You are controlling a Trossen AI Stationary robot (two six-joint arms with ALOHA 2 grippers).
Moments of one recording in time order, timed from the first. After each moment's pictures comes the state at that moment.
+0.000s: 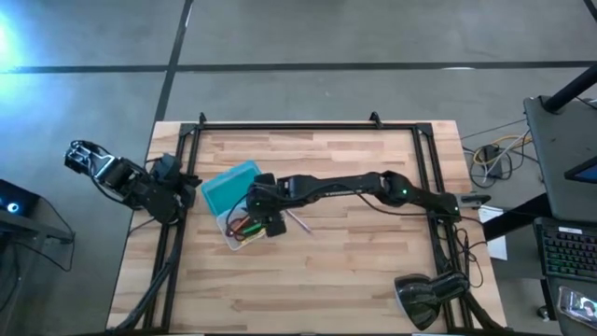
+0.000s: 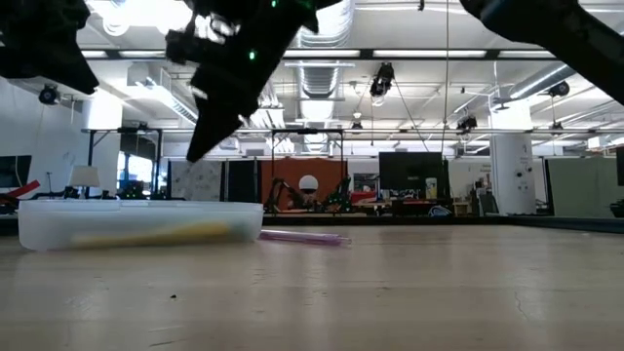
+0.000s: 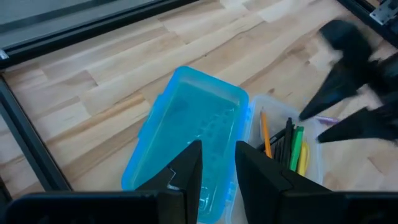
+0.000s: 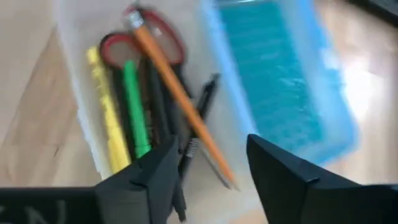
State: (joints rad) left arm -0.50 0.59 0.84 -1.42 -0.73 -1.29; right arm 0.04 2.46 2.32 -0.84 0.14 -0.28
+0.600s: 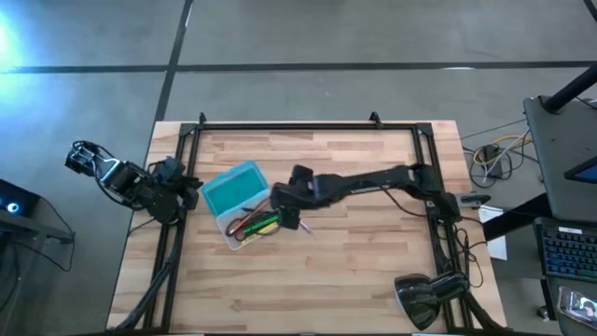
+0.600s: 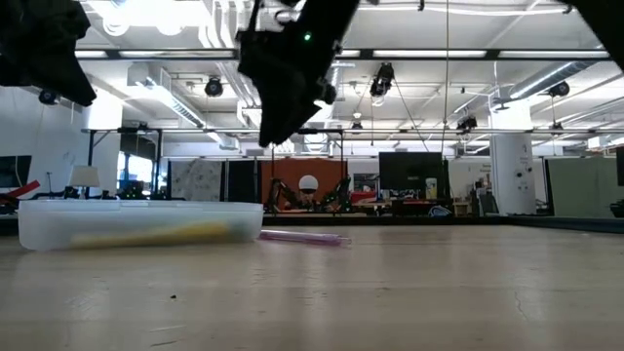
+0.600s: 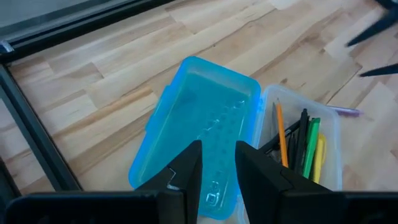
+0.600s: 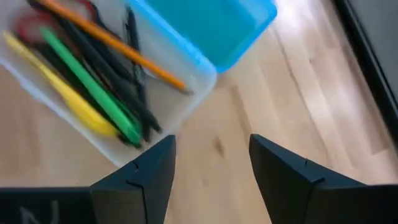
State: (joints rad) left arm -0.50 0.59 0.78 -1.41 -0.73 -1.30; right arm 0.07 2.14 1.87 -0.80 0.39 0.23
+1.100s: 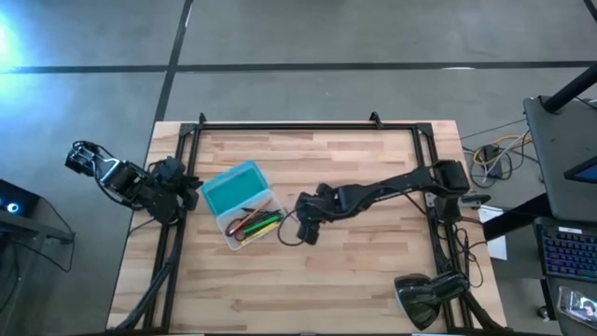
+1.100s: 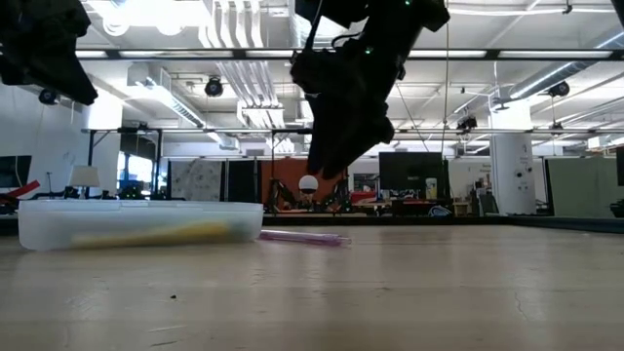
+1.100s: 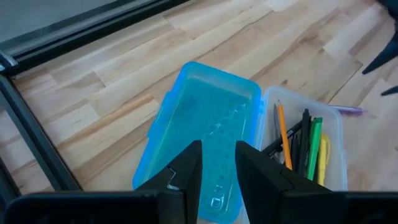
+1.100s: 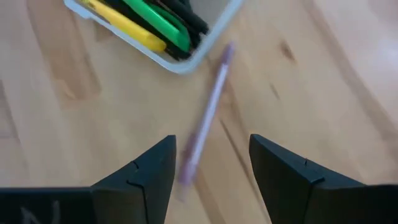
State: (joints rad) left arm -0.50 0.59 0.78 -1.41 -0.74 -1.25; right arm 0.12 1.93 1.40 -0.55 0.20 0.53
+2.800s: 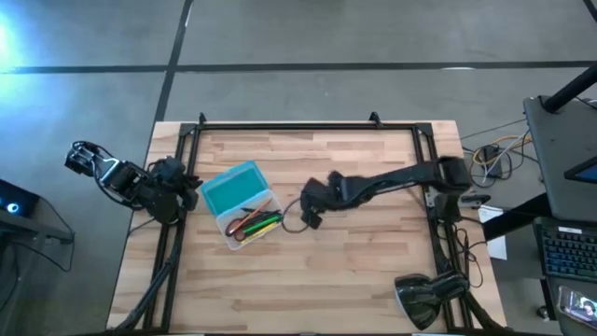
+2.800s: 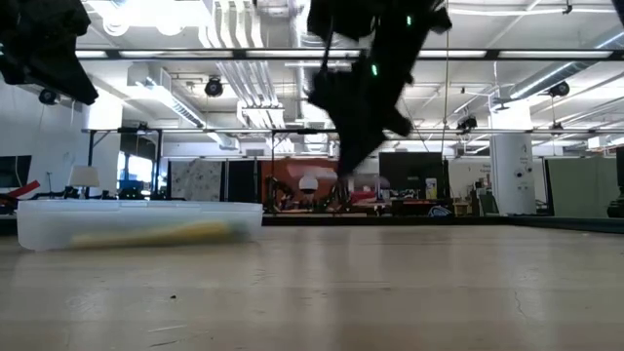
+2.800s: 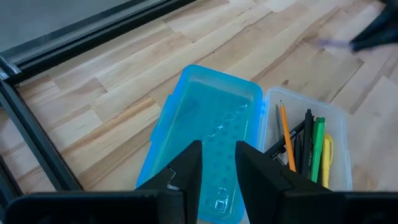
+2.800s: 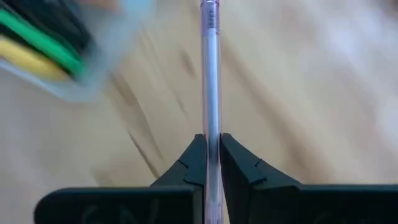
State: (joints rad) left arm -0.50 0.58 0.78 -1.41 -0.75 -1.22; right arm 0.05 1.89 1.36 -0.64 0.37 0.58
